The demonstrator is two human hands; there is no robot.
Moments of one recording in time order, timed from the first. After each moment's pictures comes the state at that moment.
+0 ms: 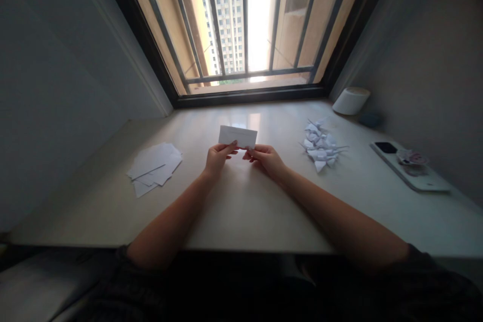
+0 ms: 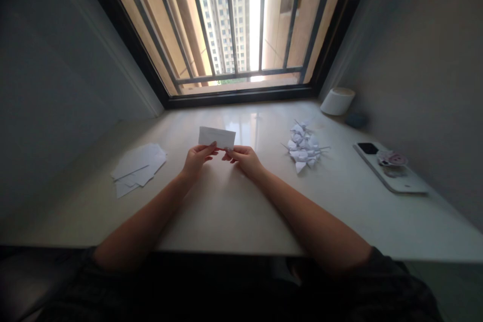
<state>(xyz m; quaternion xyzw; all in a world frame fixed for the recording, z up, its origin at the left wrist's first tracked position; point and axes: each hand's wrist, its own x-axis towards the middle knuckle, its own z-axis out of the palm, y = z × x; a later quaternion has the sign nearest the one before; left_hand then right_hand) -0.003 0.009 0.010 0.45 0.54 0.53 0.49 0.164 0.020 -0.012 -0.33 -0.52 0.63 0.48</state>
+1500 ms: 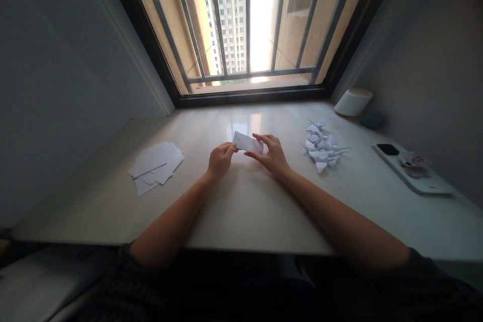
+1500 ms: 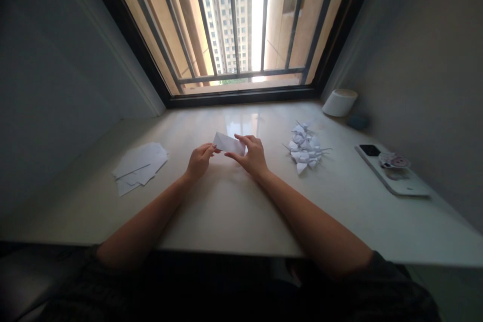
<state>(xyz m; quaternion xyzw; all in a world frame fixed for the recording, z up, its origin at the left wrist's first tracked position) -0.012 0.014 -0.003 0.66 0.52 0.45 0.29 0.177 0.029 -0.020 -0.48 -0.72 0.16 0.48</state>
